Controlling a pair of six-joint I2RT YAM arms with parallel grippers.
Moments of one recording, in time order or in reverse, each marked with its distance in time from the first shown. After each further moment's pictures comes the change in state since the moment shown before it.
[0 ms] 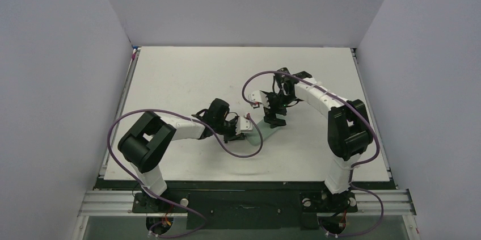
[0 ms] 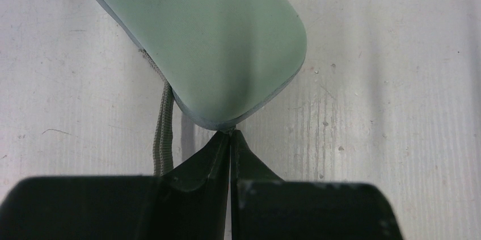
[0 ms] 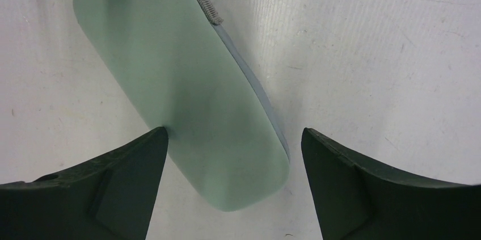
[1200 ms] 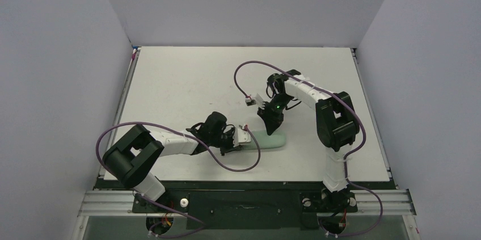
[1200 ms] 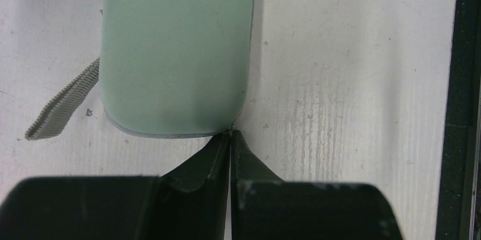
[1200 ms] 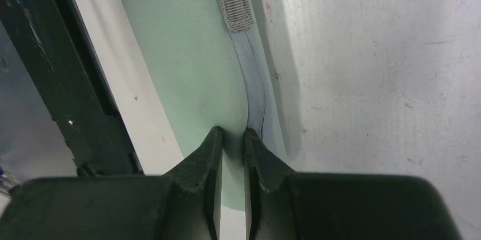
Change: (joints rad) left arm -0.113 -0.188 -0.213 0.084 -0.151 -0.155; right arm 0.026 0.153 0.103 -0.237 -0.059 0.425
